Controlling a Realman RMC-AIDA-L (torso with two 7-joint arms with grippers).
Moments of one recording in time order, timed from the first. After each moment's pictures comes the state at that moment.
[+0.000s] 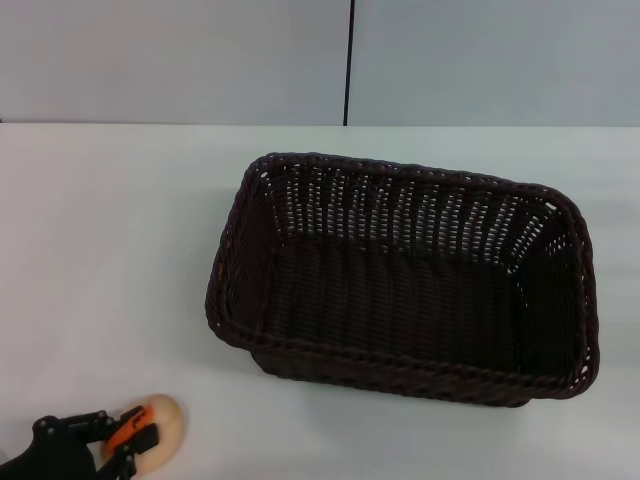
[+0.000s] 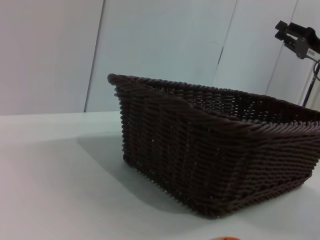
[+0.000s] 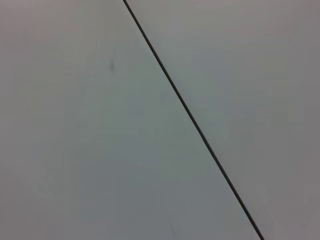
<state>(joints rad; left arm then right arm) -0.08 -2.06 0.33 0.34 2.17 1.70 -0.75 0.33 2.07 -0.22 -0.27 -1.18 -1.48 0.98</state>
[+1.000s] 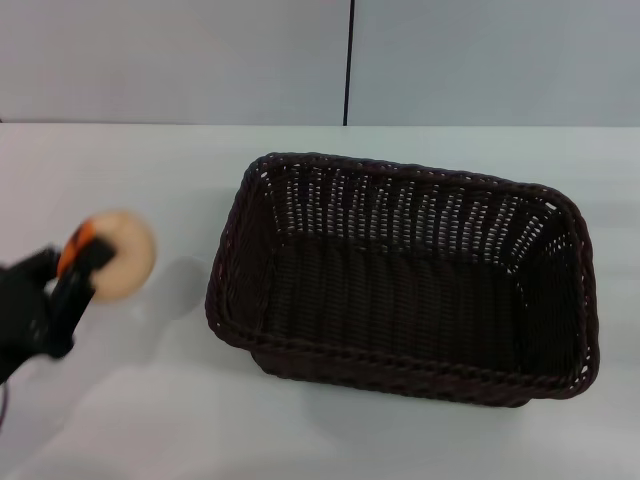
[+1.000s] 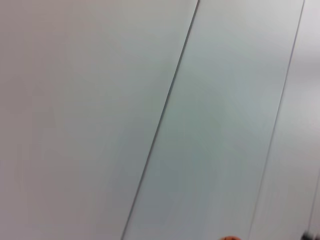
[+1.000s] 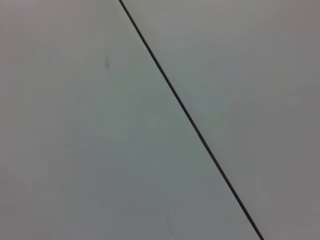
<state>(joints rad) -0.22 -2.06 -0.07 0.19 2.15 1.93 -0.82 0.33 2.07 -0.22 -0.26 -1.17 -1.47 0.98</state>
